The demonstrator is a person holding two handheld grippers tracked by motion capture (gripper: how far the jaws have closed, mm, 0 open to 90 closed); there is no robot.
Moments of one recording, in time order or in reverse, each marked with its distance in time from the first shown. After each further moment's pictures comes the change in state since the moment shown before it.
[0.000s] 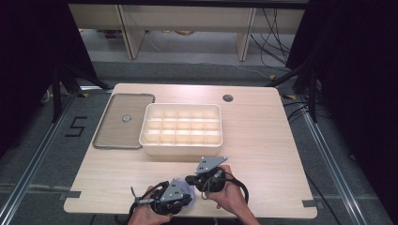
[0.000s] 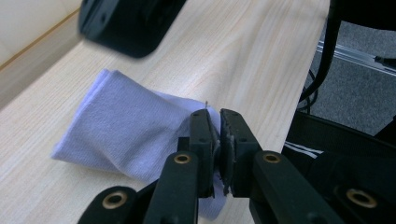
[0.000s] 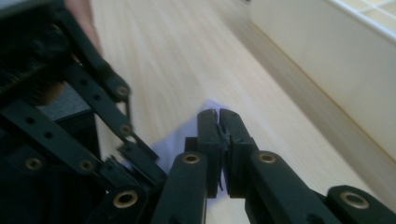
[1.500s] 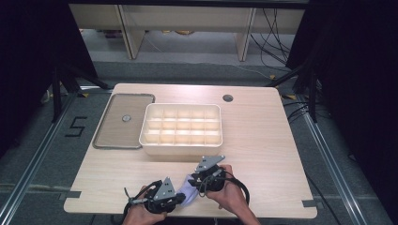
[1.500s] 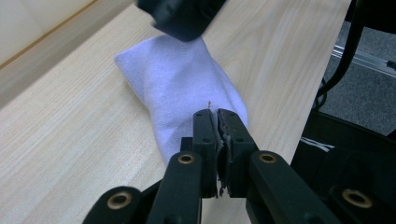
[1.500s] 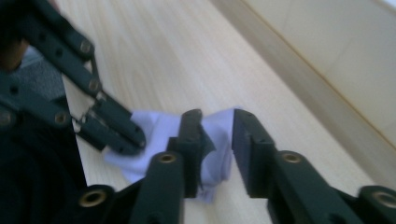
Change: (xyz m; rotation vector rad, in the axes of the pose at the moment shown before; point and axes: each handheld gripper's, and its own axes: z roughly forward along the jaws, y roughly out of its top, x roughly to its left) left arm 0.009 -0.012 -0.008 0.002 0.030 -0.034; right arm -0.004 0.000 0.002 0.098 -0.079 0.069
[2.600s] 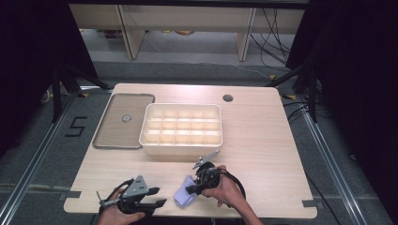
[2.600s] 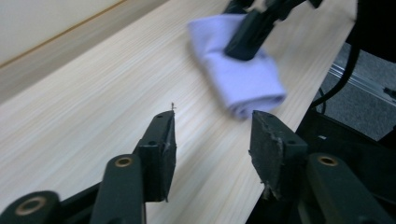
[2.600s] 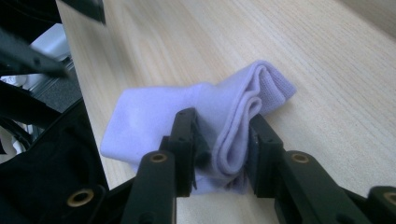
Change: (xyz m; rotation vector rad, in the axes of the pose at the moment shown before) left arm 0.028 -0.036 -0.058 -0.060 0.040 -0.178; right arm -0.018 -0.010 0.033 0.156 0.192 0.172
